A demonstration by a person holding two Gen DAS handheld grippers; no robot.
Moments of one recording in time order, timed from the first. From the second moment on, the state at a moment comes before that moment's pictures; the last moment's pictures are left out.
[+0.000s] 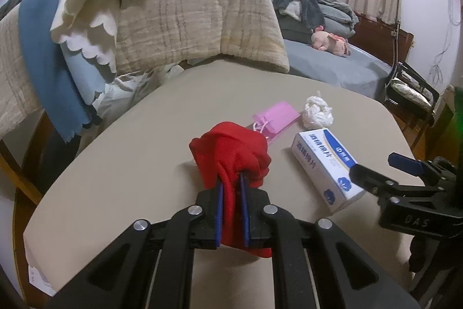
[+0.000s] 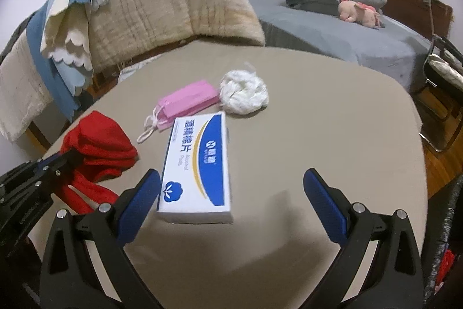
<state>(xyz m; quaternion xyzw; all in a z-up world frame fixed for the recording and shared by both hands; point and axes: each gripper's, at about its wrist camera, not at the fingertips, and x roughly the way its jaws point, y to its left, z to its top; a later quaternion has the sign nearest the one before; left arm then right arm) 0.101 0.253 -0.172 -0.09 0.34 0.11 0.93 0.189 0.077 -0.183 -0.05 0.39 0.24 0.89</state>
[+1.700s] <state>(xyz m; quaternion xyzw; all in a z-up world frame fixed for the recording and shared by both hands) 0.109 0.074 -0.069 -0.05 0.27 -0.10 0.96 0.137 -0.114 -0.077 0.00 0.34 0.18 0.92</state>
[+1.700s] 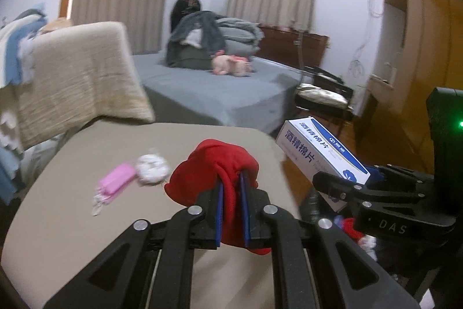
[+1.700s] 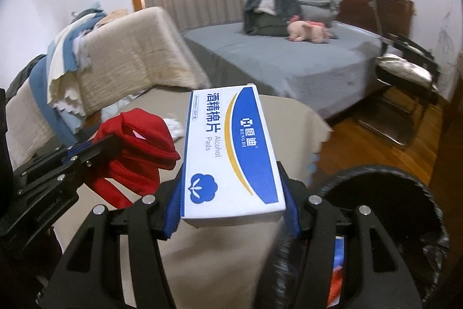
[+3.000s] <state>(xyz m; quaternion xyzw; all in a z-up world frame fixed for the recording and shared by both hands) 0.139 -0.167 -0.111 0.02 0.32 -0.34 0.88 0.076 -0.339 -0.137 0.05 0.38 -0.06 0.92</state>
